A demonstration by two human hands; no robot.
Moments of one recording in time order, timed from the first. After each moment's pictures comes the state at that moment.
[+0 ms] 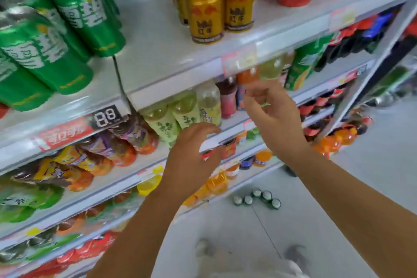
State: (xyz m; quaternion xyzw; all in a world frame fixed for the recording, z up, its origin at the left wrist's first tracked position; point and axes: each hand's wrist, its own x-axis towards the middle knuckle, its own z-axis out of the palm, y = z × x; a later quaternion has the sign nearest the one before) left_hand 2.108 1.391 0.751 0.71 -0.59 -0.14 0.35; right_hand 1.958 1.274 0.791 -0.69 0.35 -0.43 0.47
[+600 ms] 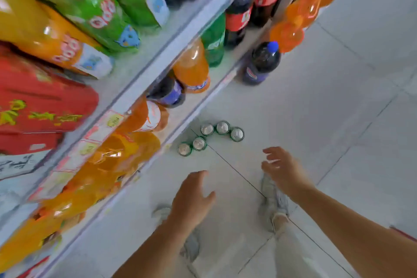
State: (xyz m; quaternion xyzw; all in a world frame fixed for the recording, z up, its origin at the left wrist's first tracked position) left_hand 1.951 1.344 0.211 0.72 -0.49 -0.48 -0.05; right_hand 1.718 1.269 0.209 -0.41 0.74 -0.03 0.54
